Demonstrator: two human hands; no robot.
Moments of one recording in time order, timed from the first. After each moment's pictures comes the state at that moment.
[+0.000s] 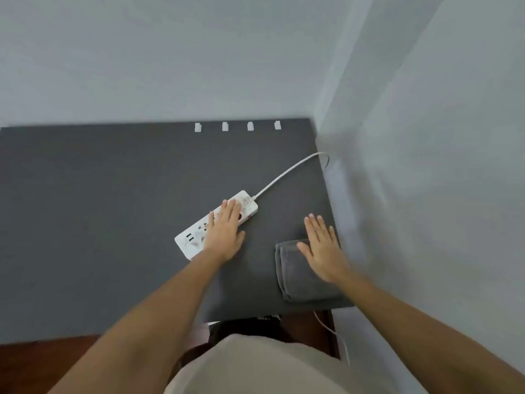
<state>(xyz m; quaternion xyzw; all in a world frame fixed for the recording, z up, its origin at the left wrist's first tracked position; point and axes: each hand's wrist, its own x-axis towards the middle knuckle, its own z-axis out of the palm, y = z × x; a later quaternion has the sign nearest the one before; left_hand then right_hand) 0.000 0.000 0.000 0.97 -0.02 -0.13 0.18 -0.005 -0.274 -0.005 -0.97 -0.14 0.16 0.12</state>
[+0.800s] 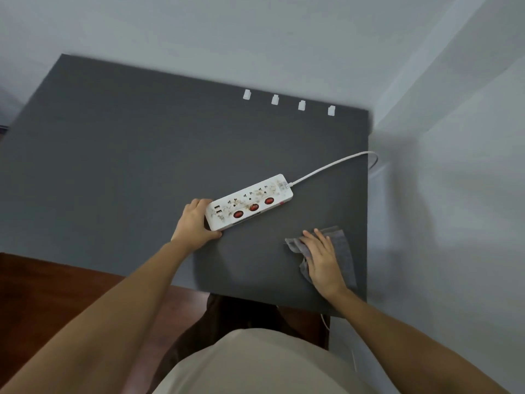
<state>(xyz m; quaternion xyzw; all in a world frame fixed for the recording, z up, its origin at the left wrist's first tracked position) -0.062 0.093 -0.022 0.92 0.20 -0.09 0.33 -0.025 -0.243 -0.049 -0.94 -0.27 0.09 0.21</state>
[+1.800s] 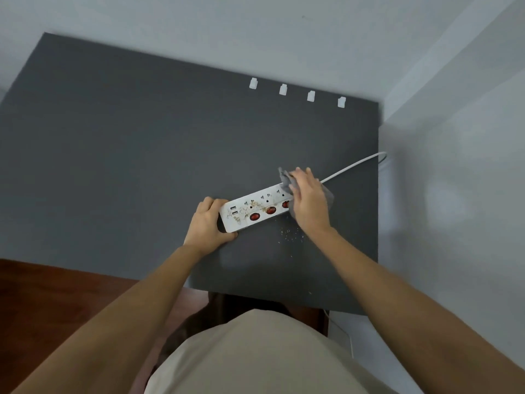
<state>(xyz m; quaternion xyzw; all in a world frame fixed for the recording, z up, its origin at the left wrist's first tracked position) -0.067 0.094 -0.031 0.92 0.14 -0.05 0.35 0.059 -0.123 0.006 -0.94 -0.18 0.04 0.29</state>
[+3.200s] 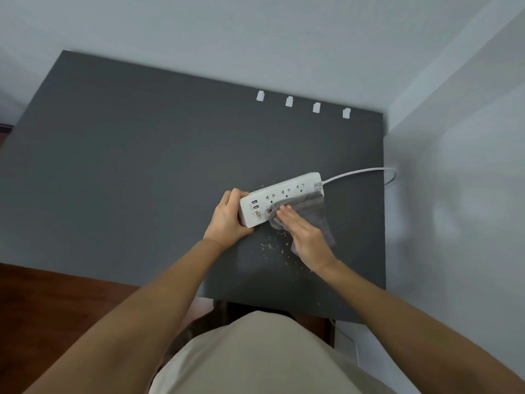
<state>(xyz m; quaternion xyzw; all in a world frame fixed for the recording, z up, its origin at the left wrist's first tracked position) -0.033 0.080 -0.001 0.89 0.13 0.00 0.44 0.008 -0.138 0.004 -0.88 -0.35 0.04 0.32</state>
